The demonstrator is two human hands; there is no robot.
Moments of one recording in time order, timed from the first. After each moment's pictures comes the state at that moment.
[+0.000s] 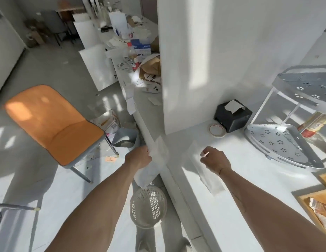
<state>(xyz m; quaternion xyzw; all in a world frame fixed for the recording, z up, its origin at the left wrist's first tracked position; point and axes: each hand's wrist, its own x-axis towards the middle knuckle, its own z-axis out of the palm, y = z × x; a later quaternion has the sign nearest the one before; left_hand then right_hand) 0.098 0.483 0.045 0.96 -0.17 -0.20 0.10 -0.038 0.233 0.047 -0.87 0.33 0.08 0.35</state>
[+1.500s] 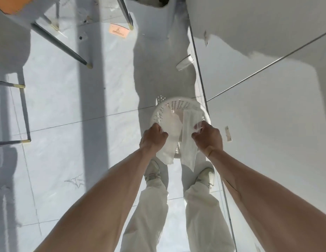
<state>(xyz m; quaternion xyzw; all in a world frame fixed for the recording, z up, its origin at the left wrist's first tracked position) 0.107 0.628 -0.455 0.86 0.16 -0.40 0.27 0.075 0.458 -0.436 -0.84 0.32 0.30 0.31</state>
